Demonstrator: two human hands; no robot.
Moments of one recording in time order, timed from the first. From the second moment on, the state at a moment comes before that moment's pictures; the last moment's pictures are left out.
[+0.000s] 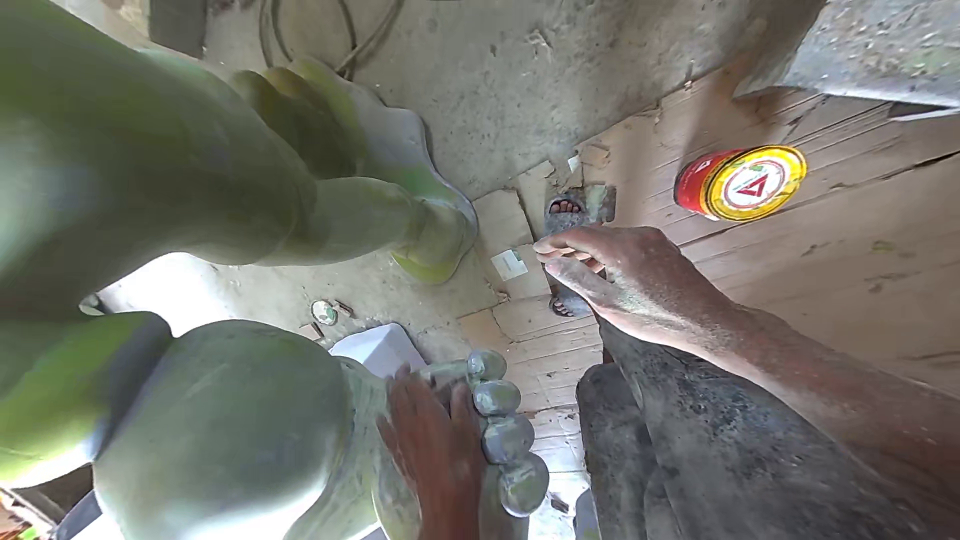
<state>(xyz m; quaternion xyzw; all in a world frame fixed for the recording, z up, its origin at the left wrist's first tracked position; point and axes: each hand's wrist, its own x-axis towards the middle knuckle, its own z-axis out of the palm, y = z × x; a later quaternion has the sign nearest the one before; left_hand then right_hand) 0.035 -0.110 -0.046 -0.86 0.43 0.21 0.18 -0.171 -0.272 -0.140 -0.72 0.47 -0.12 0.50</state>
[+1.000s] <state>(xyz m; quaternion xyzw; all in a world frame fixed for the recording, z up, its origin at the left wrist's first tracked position) 0.045 -0.120 -0.051 -0.89 0.35 0.21 0.18 -0.202 -0.263 -0.186 -0.67 0.49 0.02 0.55</state>
